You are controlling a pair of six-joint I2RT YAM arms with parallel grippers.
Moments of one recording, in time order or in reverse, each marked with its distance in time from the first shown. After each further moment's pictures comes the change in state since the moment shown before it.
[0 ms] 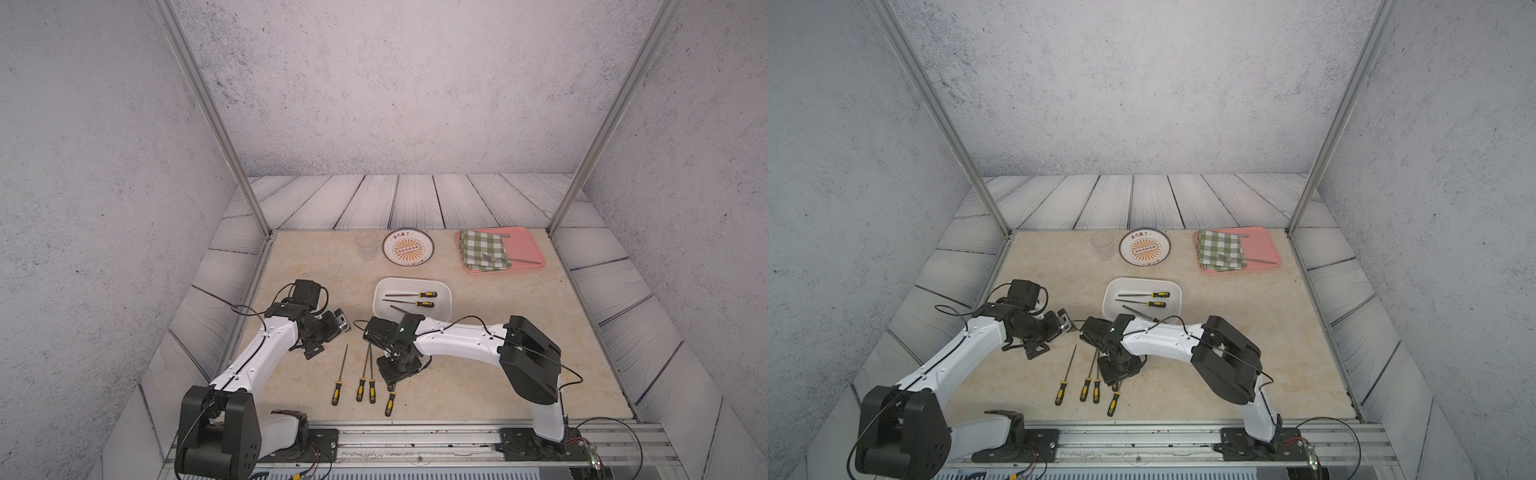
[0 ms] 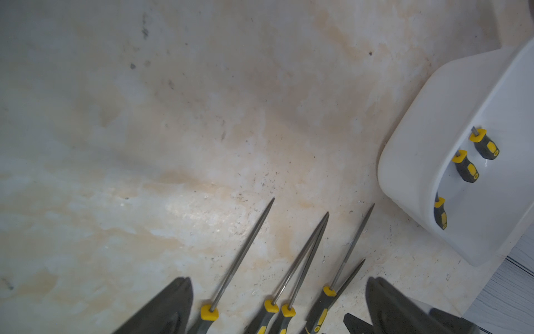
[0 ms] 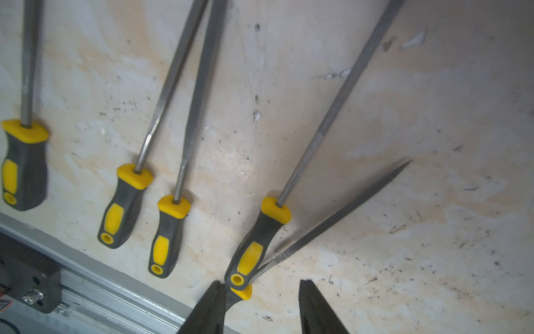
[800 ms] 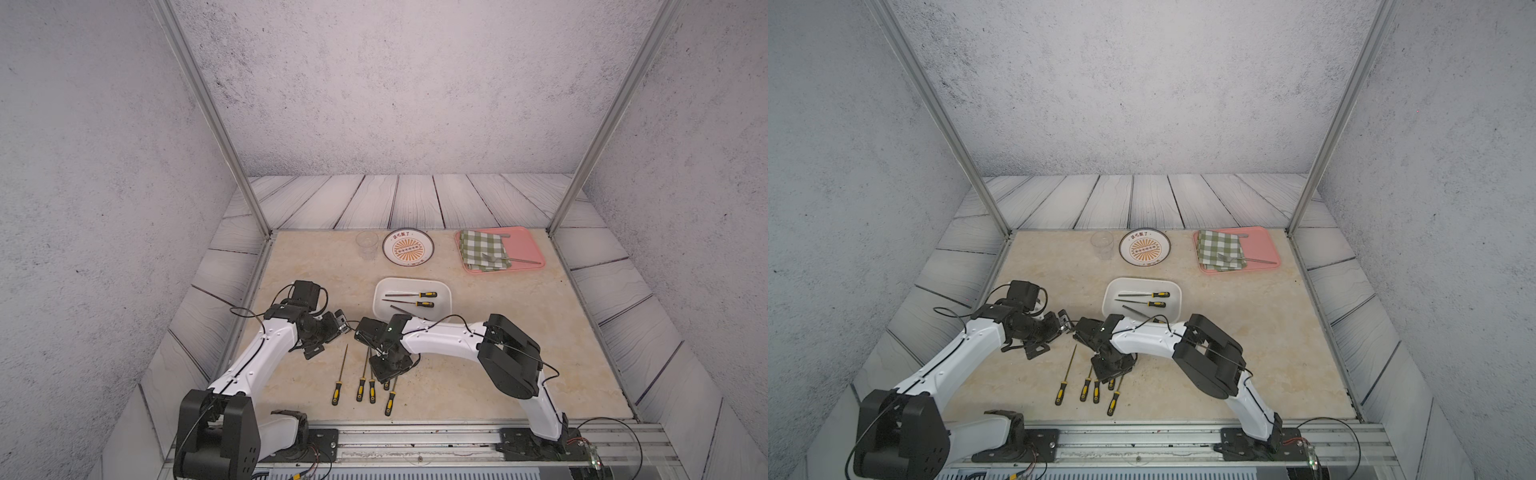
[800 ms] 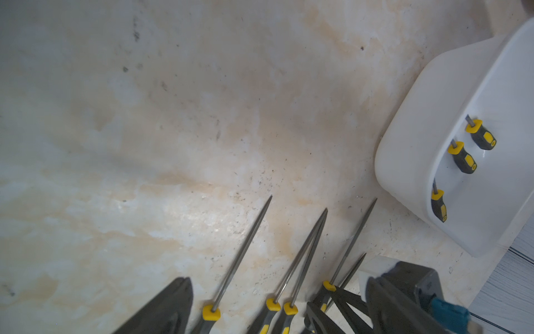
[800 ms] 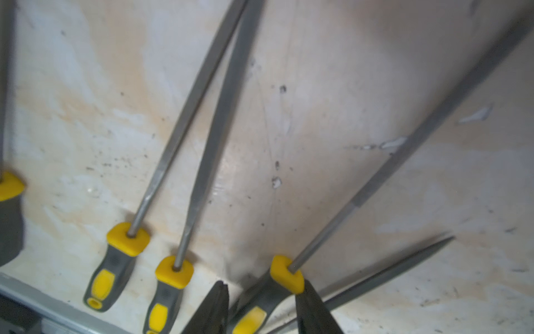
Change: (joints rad) left arm 0.000 -0.011 -0.008 0.002 0.009 0.035; right arm 0.000 0.118 0.089 0.008 0.039 -0.018
